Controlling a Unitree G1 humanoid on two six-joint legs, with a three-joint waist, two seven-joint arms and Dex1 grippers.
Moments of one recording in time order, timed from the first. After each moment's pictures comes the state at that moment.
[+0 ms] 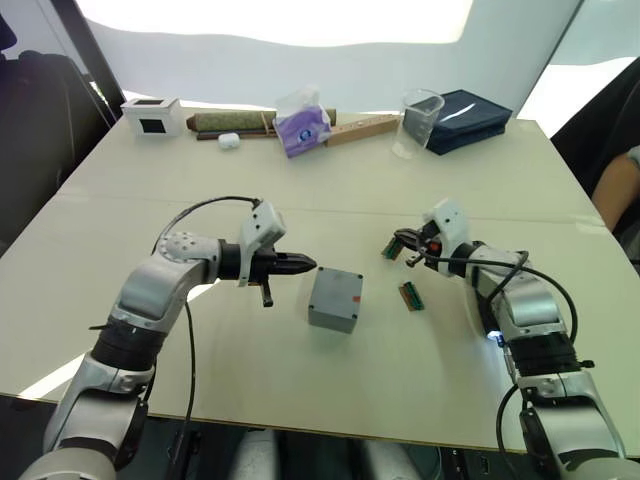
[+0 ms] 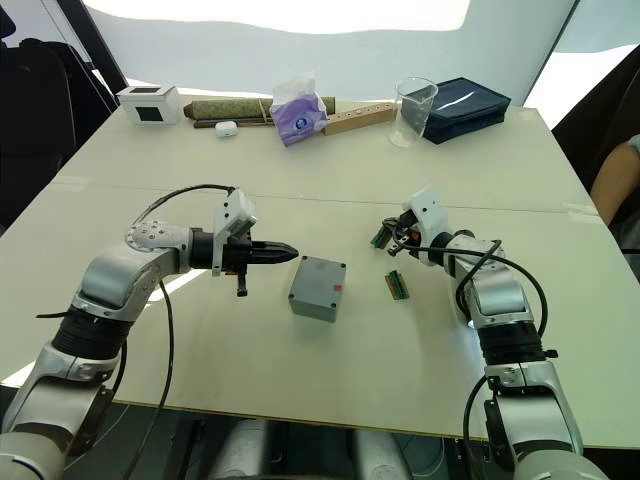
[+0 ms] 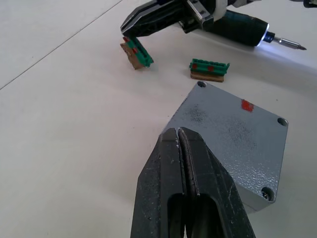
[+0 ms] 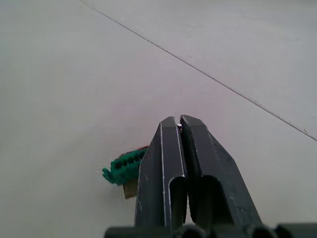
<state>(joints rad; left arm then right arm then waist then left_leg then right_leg) -0.62 0.57 -0.18 -0.06 -0.38 0.65 -1.07 -0.53 -0.51 0.03 0.22 0.14 0.40 0.66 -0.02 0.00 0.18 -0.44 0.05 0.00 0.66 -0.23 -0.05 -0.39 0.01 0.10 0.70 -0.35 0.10</state>
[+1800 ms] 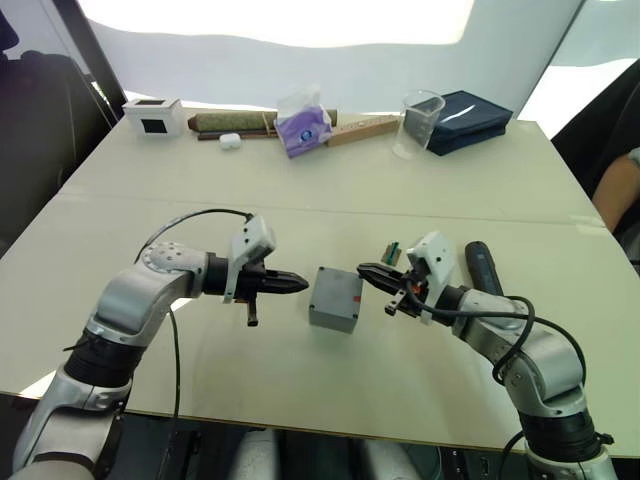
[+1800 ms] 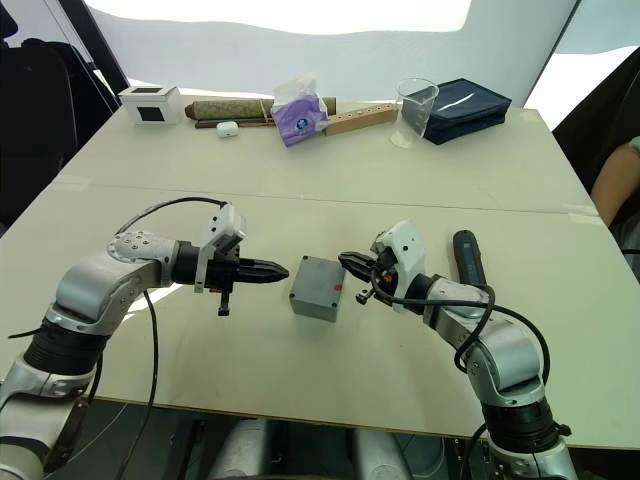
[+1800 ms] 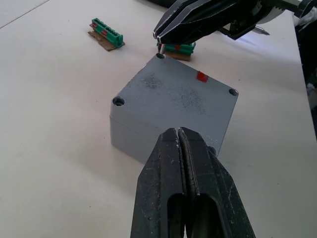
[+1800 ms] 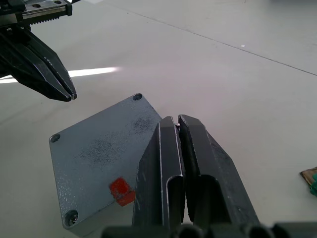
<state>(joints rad) -0.55 0.67 -0.17 -0.18 -0.47 0.74 -1.11 -0.23 -0.45 0.01 -0.46 0.49 0.75 0.58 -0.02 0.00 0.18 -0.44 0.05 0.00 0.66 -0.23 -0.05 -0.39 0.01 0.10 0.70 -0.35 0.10</state>
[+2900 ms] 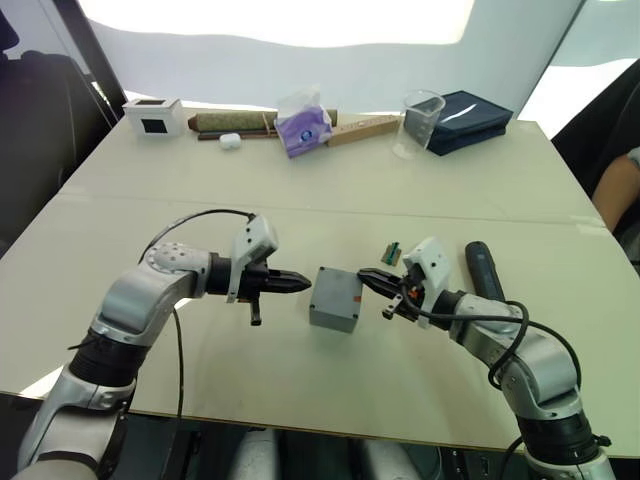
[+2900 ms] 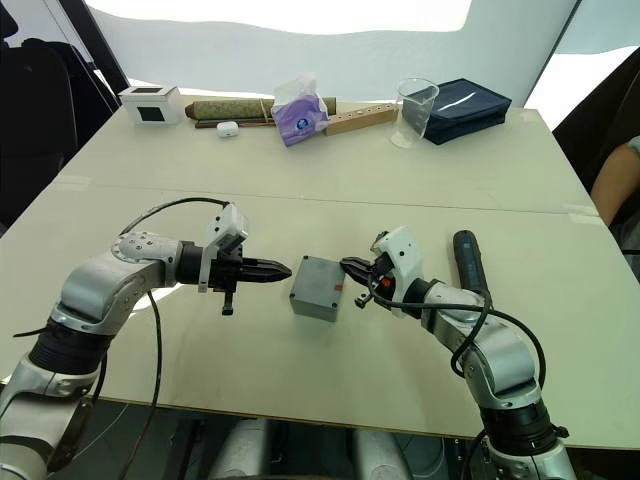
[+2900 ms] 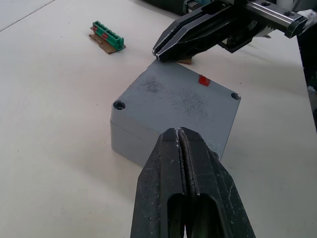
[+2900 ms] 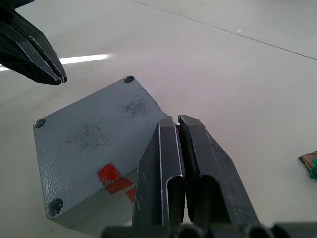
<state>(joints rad) -0.55 0.66 -0.17 -0.17 -0.47 0.73 -1.11 -0.21 -0.45 0.03 -0.44 0.44 0.72 0.57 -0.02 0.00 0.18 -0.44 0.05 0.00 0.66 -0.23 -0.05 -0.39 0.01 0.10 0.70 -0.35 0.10</state>
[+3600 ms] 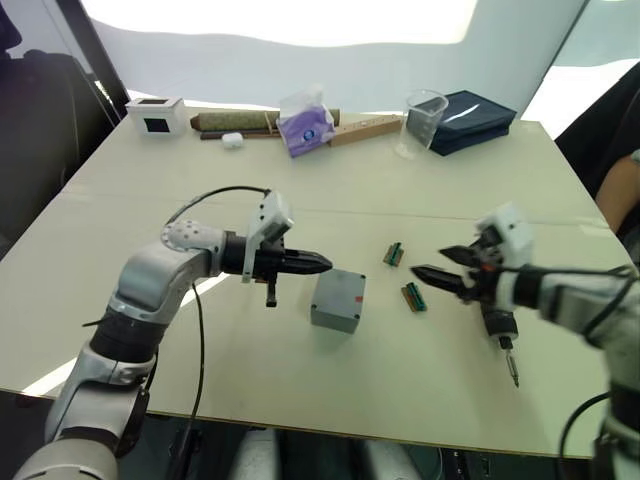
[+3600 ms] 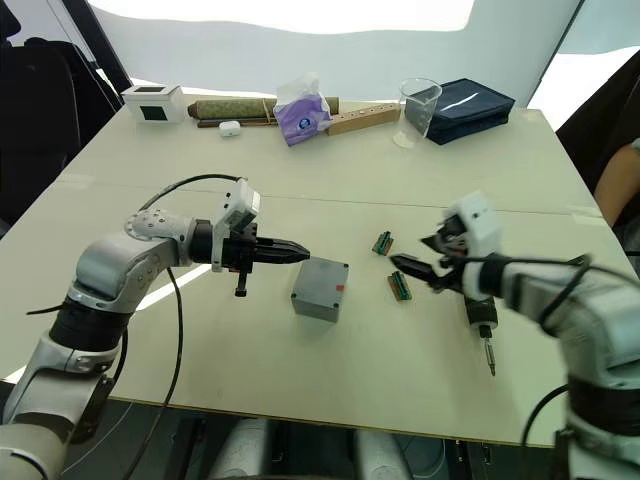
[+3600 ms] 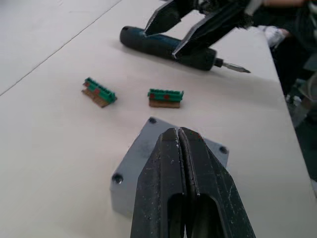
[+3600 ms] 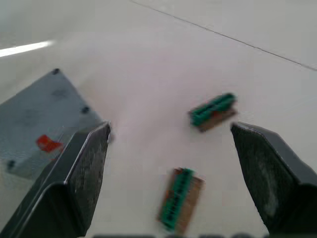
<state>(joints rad) -0.73 0.58 -0.21 -0.10 -0.48 0.65 -1.21 -0.45 -0.93 -0.38 -0.45 0.78 1.51 0.53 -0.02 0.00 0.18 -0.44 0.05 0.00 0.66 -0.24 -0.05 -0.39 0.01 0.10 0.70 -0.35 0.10</state>
